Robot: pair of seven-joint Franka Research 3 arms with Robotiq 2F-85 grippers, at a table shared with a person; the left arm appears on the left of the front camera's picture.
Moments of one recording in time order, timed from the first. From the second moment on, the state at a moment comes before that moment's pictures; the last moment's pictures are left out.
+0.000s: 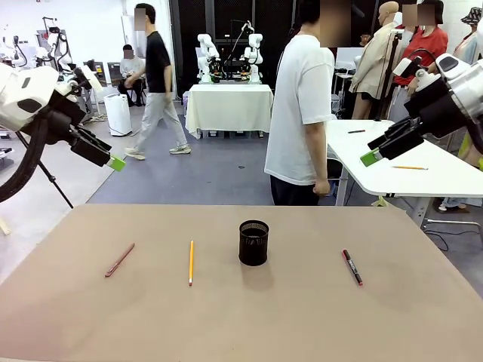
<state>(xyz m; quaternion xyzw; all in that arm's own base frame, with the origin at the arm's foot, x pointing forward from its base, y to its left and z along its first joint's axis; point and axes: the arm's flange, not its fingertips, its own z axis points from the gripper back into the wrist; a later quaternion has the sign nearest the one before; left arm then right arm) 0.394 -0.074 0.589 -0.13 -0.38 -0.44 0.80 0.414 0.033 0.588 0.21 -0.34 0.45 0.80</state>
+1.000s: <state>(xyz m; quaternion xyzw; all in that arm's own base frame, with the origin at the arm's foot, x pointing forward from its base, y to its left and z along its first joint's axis) 0.417 -0.147 0.533 -0.02 -0.21 -0.20 0.96 0.414 0.034 0.588 0.21 -0.34 0.45 0.80</state>
